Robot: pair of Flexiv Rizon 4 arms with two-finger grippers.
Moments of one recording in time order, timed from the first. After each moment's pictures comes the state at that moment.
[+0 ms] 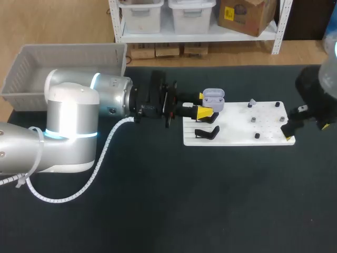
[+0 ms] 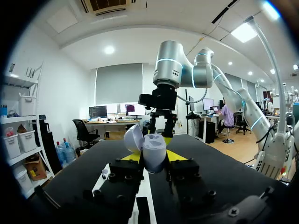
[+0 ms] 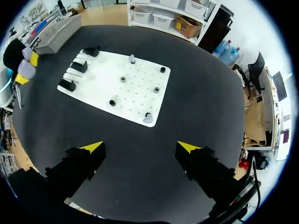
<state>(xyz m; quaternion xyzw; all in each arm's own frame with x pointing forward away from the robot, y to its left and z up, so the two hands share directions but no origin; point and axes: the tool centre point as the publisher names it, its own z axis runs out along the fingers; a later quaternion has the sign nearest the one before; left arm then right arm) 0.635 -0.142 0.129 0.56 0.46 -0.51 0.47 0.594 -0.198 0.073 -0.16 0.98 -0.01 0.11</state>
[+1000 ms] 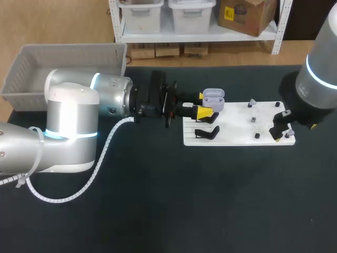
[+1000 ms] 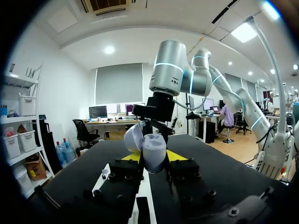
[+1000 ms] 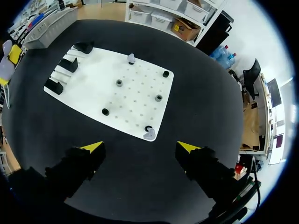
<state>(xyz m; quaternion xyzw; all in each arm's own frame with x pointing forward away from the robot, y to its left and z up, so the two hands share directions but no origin) 0.635 -0.142 0.129 0.56 0.46 -0.51 0.47 0.617 -0.189 0.049 -0.17 0.98 -0.05 0.12</state>
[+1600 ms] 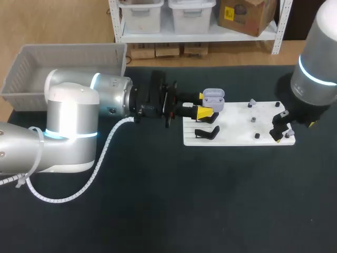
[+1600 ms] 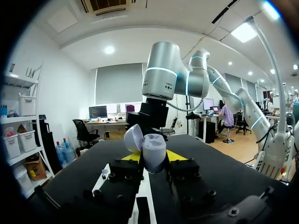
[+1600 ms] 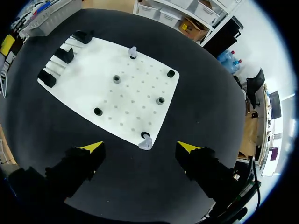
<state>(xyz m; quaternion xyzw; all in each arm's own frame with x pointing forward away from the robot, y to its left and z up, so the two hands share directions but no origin) 0.635 -0.142 0.129 0.56 0.46 -0.51 0.47 0.630 -0.195 0.030 -0.21 0.97 -0.06 0.09</state>
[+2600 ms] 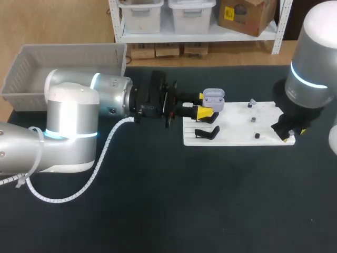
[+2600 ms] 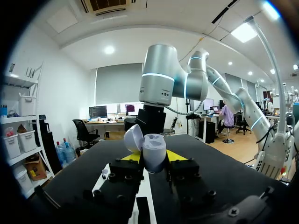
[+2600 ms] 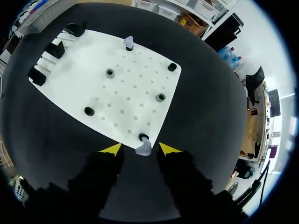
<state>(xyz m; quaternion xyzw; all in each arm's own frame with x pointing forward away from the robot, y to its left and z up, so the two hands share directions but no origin) 0.635 -0.142 0.129 0.56 0.46 -0.51 0.47 0.633 -0.199 0.013 -0.20 0.97 -0.07 0.08</state>
